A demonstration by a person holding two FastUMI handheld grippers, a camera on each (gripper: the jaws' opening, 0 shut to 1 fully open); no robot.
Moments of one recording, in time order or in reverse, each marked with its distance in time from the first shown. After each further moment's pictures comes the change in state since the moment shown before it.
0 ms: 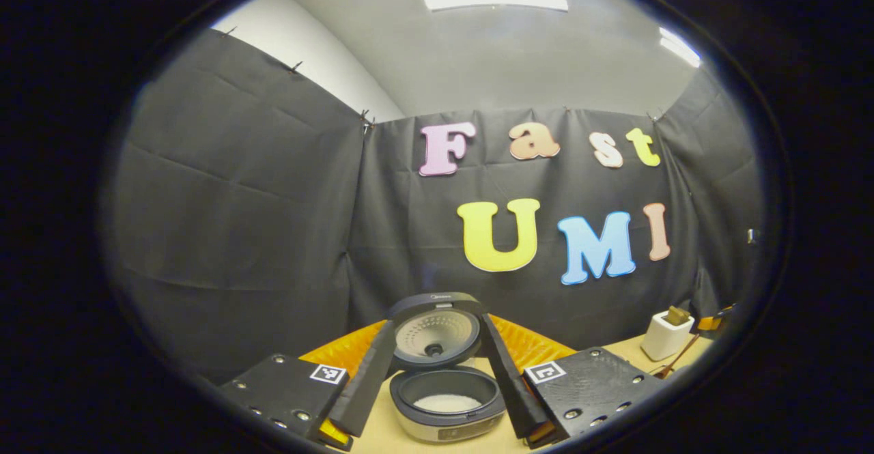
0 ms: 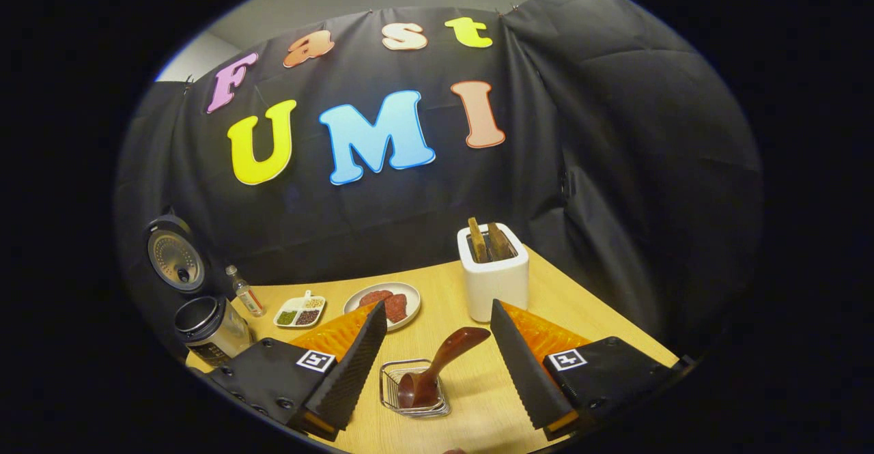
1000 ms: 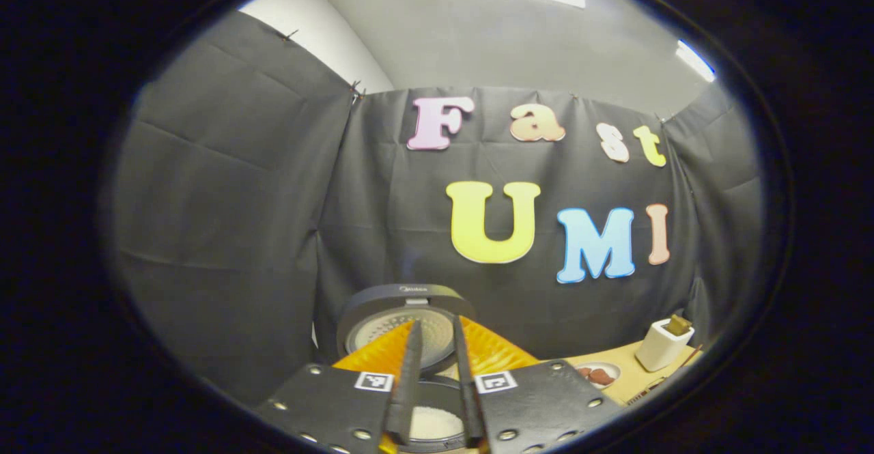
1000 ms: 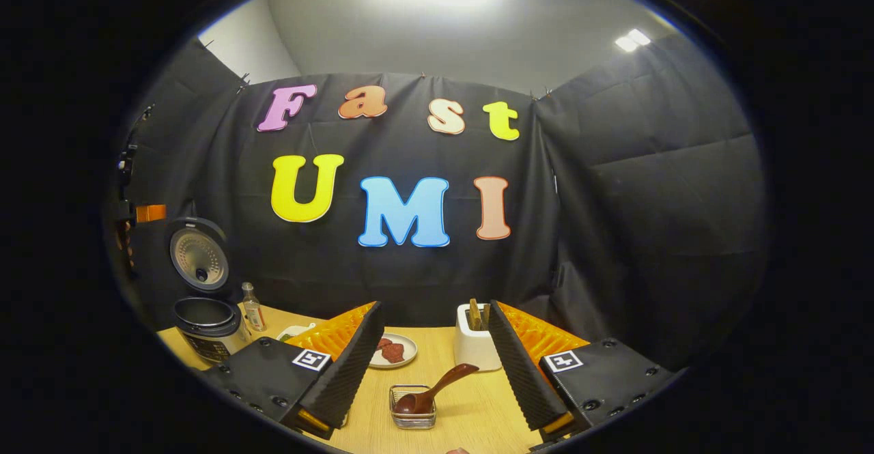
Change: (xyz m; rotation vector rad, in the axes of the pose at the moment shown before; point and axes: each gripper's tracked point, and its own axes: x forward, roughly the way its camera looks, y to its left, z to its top) left arm 0.106 -0.029 -0.016 -0.070 0.003 -0.073; right arm -0.125 0.043 0.076 -0.194 -0.357 -0.006
